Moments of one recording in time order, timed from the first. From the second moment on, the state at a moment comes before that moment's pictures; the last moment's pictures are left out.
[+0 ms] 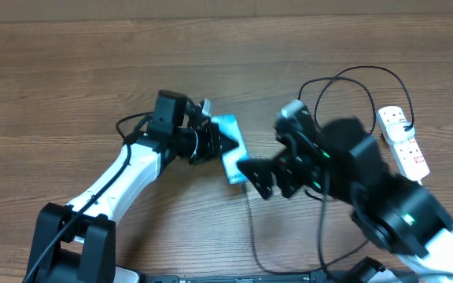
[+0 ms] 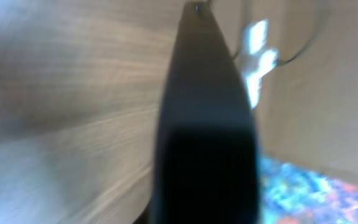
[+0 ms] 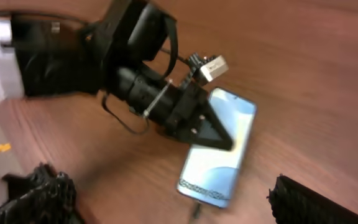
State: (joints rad) left arm -0.31 1.61 0.97 -0.43 0.78 -0.64; right arm 0.65 1.01 1.20 -0.81 -0.23 0.20
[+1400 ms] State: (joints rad) left arm -0.07 2.08 1.17 -0.80 0.91 0.10; right arm 0.64 1.14 1.20 -0.87 -0.24 0.23
